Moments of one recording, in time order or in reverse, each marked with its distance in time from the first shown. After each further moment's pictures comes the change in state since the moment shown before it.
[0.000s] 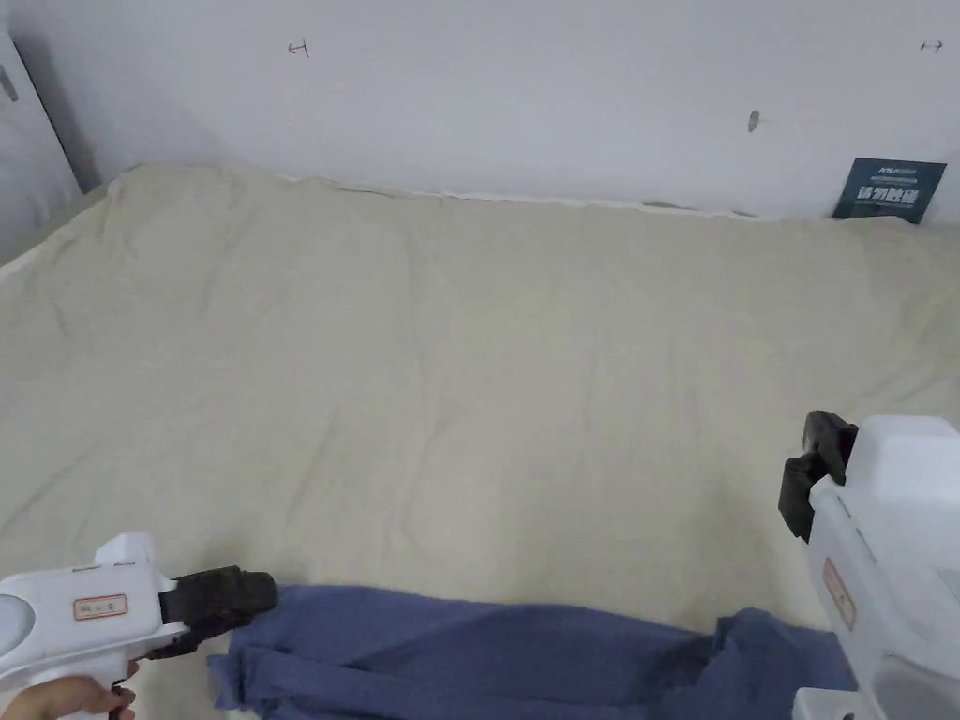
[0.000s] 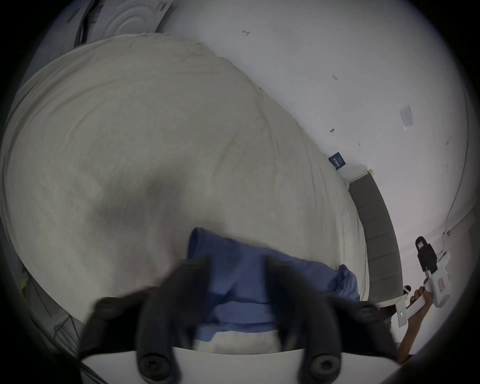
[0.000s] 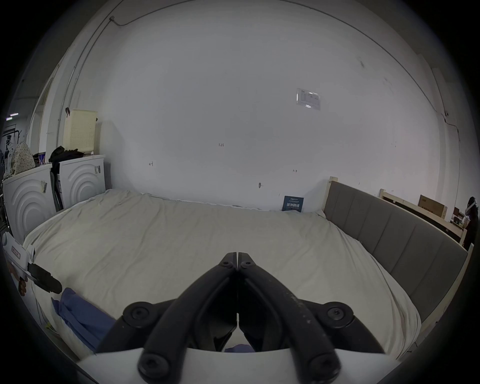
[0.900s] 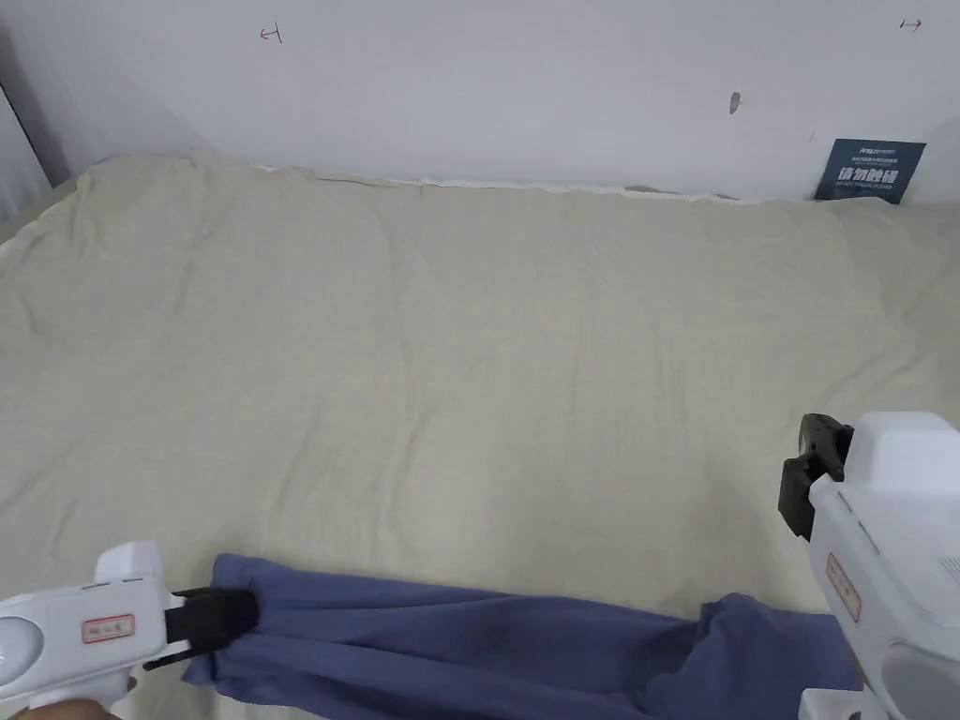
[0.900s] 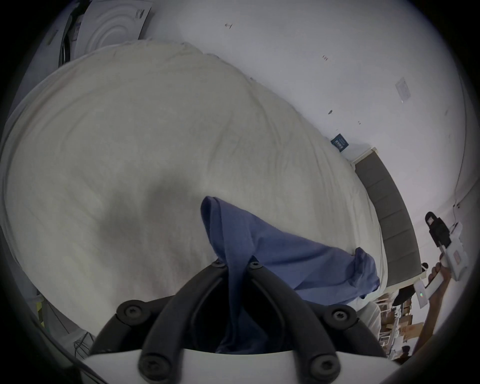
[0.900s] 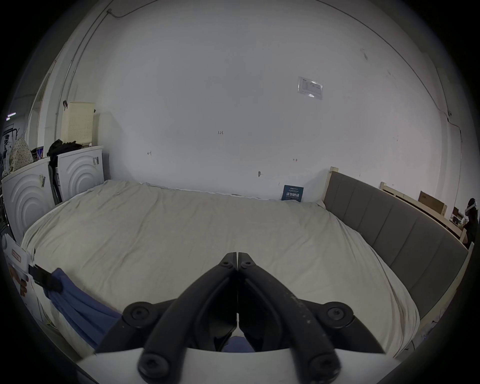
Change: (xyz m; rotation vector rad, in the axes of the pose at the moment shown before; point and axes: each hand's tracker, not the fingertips) left arm 0.005 0.001 -0.003 -0.006 0.053 -0.145; right arm 0.012 -0.003 -0.004 -0.054 -0.003 0.001
